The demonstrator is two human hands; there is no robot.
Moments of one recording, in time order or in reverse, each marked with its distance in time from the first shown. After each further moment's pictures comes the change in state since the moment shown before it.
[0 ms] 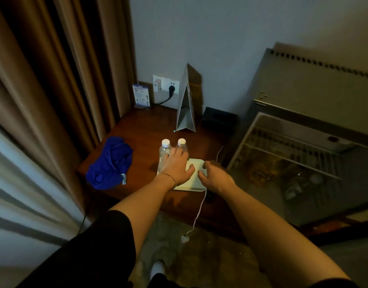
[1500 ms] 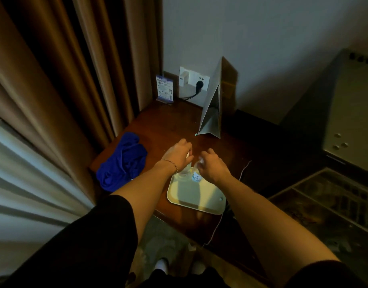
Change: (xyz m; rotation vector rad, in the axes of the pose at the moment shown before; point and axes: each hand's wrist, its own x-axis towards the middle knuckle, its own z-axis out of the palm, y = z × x) left_hand 0.107 -0.088 0.012 -0.245 -0.048 -0.146; right_hand 0.156 -0.046 0.007 -0.017 -0.058 -0.196
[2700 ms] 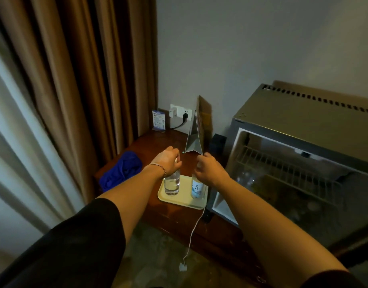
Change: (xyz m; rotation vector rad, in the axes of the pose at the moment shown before) left_hand -0.126 0.088 -0.059 0.058 0.099 -0.002; right_hand -0.172 -0.005 -0.064 -0.008 0.215 -0.119
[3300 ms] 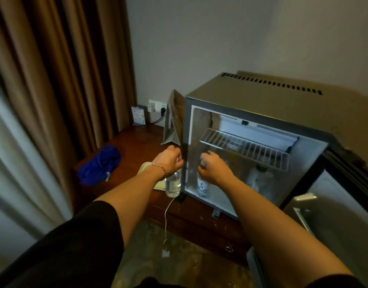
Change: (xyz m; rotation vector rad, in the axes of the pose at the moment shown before) left_hand -0.061 0.129 0.056 0.001 -0.003 0.093; right_hand -0.121 0.101 -0.033 -0.069 0.044 0.016
